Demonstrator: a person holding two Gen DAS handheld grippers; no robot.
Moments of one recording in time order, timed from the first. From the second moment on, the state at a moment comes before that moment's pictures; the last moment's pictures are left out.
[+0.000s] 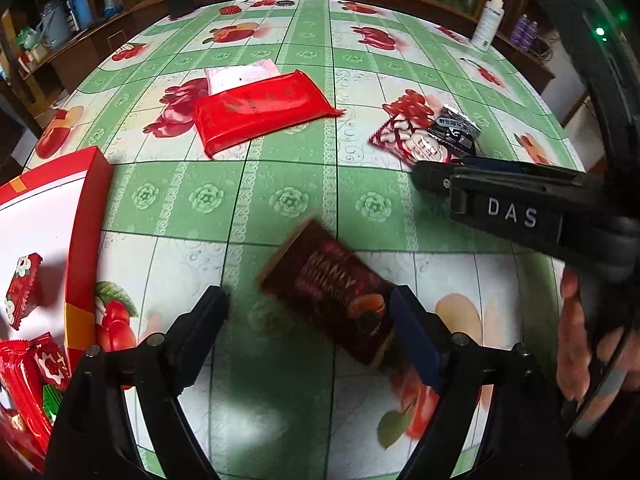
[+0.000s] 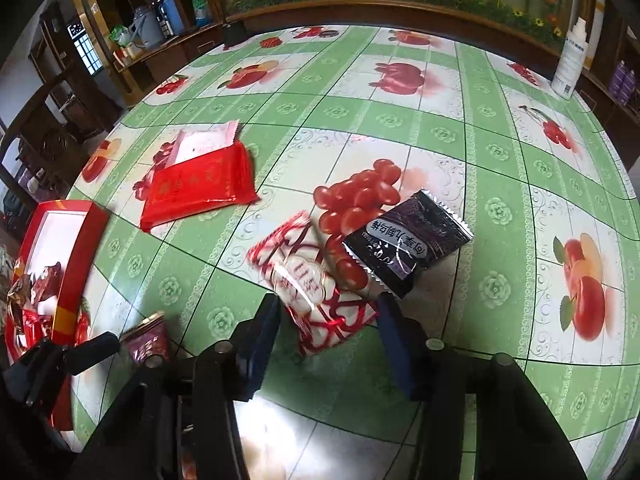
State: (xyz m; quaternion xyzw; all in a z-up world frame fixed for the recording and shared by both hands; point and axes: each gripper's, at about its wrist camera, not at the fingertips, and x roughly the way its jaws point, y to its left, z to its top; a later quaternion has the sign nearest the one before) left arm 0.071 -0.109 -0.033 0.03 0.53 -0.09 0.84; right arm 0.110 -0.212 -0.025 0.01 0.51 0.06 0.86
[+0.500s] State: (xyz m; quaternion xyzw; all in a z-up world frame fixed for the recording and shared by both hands) left arm 0.070 -0.116 -0.033 0.03 0.53 -0.09 0.84; right arm 0.121 -0.215 -0.026 0.01 0.51 0.06 0.86
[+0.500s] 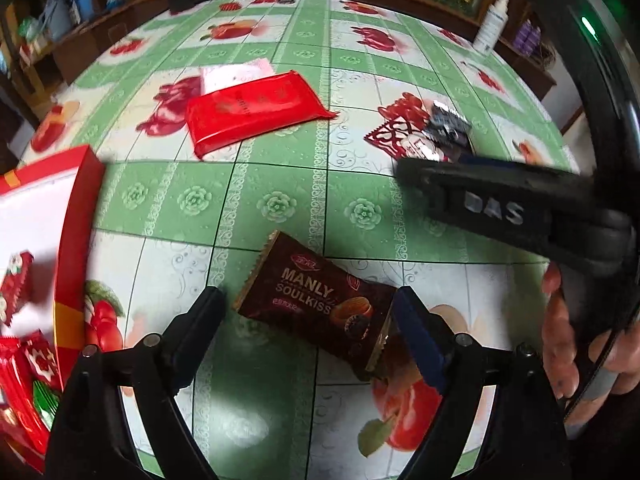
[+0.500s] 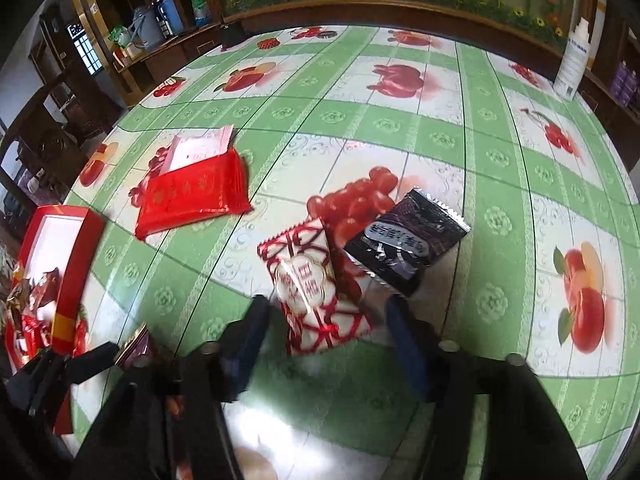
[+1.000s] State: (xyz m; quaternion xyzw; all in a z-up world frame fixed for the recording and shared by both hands) left arm 0.049 -0.081 -0.034 0.08 0.53 -0.11 0.84; right arm 0.108 -0.224 -0.025 0.00 0.52 0.04 0.85
